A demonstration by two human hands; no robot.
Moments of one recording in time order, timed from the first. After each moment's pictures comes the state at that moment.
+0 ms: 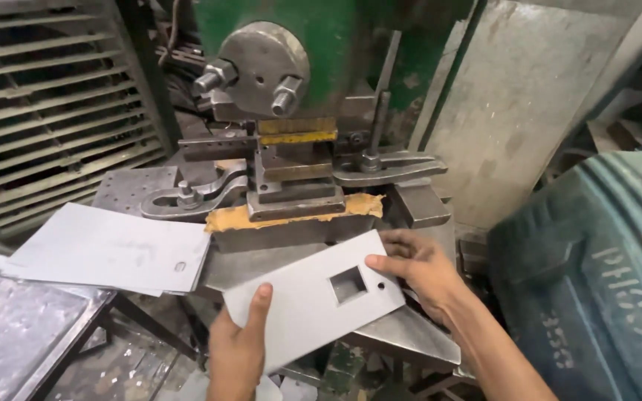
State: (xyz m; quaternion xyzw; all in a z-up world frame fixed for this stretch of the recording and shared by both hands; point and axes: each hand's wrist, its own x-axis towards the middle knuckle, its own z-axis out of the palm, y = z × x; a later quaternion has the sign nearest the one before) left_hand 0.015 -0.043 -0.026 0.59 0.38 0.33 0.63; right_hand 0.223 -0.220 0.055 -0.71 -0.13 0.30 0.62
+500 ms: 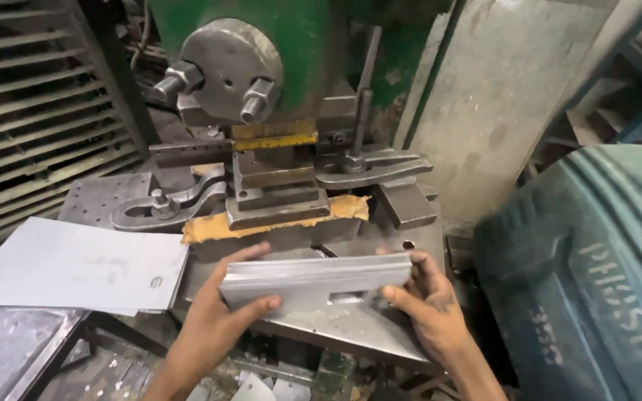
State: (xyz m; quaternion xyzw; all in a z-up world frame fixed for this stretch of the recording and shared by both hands) left_hand 0.029 0.001 0.032 0.76 0.14 0.19 0.60; right_hand 0.212 -0.266 -0.012 -0.55 -0.24 0.21 0.77
